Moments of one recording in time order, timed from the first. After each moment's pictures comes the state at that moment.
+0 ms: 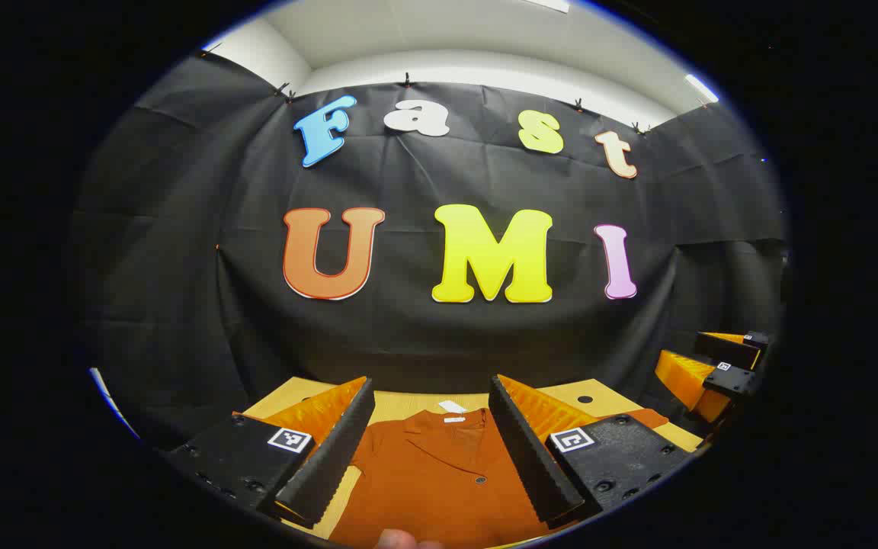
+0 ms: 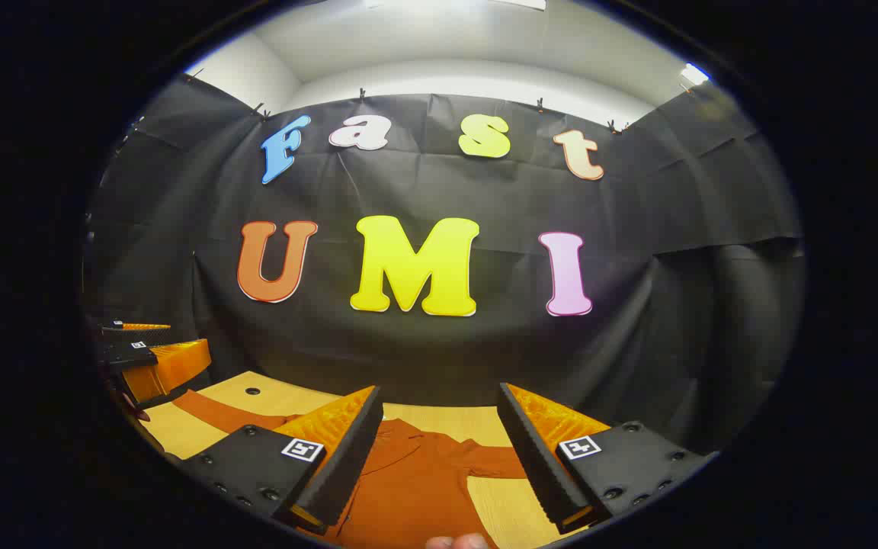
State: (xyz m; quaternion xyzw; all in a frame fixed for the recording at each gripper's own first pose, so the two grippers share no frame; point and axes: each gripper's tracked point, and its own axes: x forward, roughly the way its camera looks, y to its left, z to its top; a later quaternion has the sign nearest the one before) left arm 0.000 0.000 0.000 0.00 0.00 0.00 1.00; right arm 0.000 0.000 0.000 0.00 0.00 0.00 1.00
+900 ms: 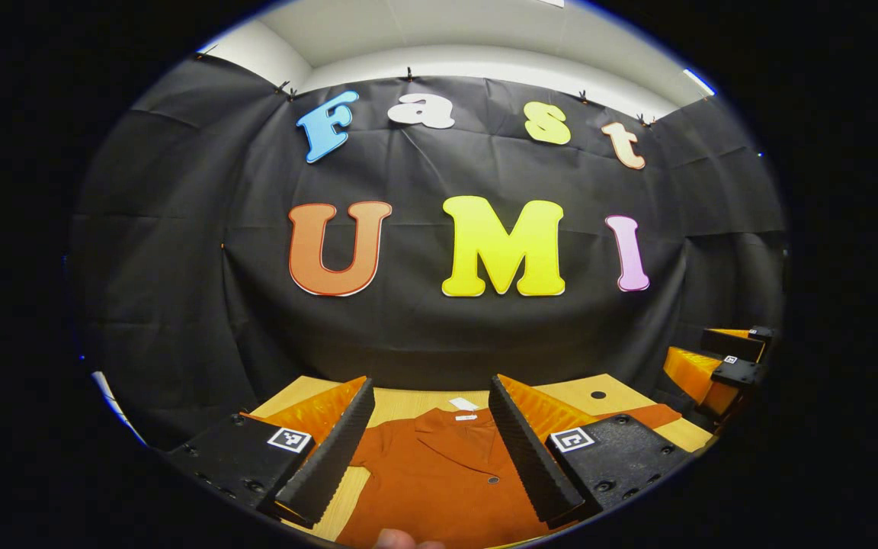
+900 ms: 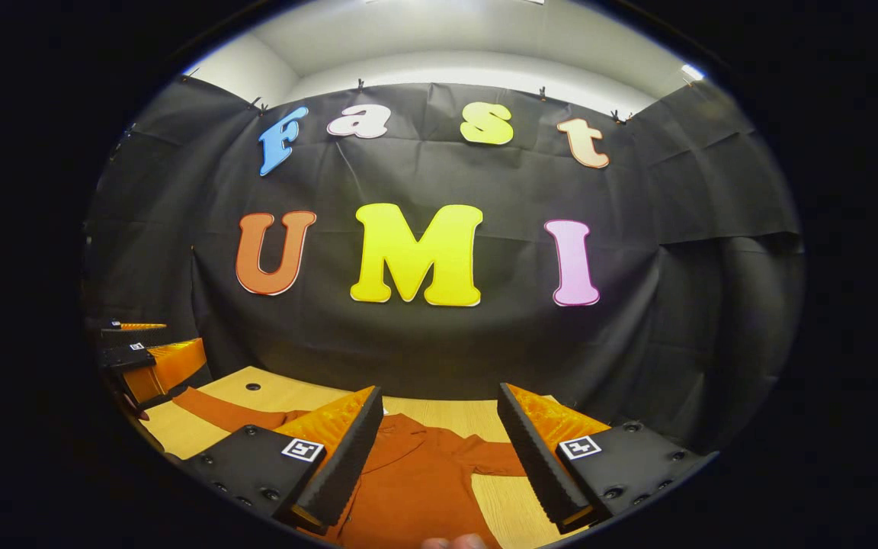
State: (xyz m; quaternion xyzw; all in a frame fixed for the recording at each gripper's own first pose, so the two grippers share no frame) left arm 0.012 0.012 -0.010 0.00 0.01 0.01 1.00; right arm 0.019 0.003 -0.011 0.00 0.02 0.00 1.00
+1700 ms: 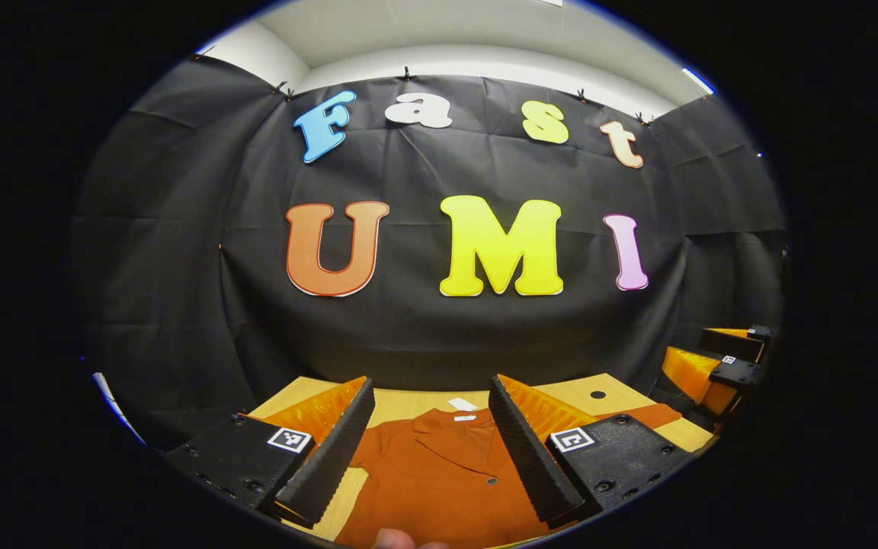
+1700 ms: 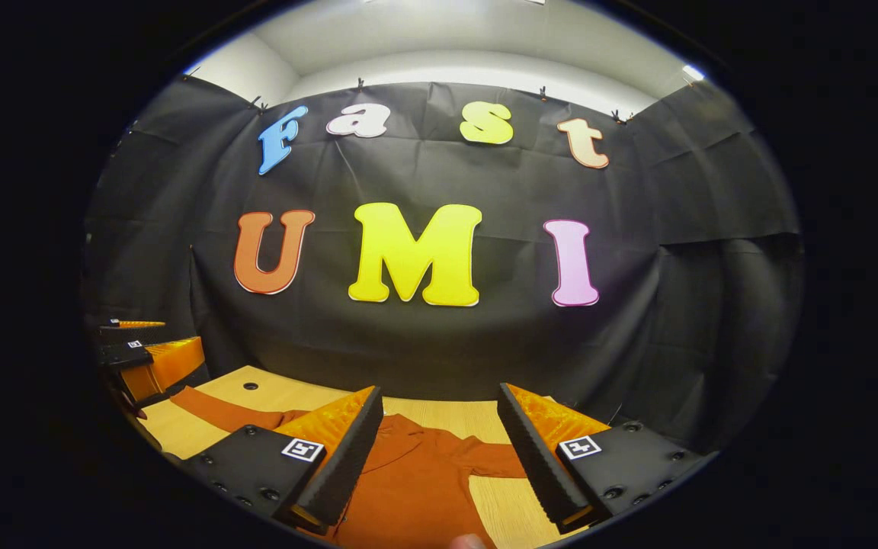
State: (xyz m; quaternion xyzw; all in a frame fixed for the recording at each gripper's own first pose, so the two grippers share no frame) left arm 0.015 0.010 -0.004 0.00 0.01 0.01 1.00; right arm 0.024 -0.005 -0.009 0.00 0.01 0.00 1.00
